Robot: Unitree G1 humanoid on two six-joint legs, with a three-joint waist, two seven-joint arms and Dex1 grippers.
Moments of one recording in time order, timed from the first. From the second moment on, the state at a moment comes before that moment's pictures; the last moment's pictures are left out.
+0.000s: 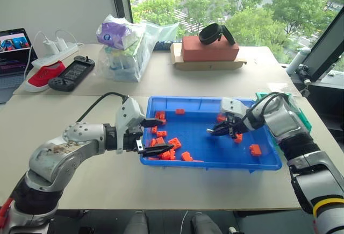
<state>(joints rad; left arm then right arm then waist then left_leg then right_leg) -0.42 0.76 -0.02 -0.54 -0.73 0.85 -0.82 -0.88 -0.71 0.29 0.38 0.00 0.38 1.39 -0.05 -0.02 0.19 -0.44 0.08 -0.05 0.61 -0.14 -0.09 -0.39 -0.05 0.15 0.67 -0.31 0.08</state>
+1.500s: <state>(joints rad) -0.45 0.73 -0.01 -0.42 -0.66 0.77 -0.85 -0.97 -1.01 0.17 0.77 -0.20 0.28 1.12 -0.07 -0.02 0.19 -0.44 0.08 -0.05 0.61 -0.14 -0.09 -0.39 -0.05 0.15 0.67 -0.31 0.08</state>
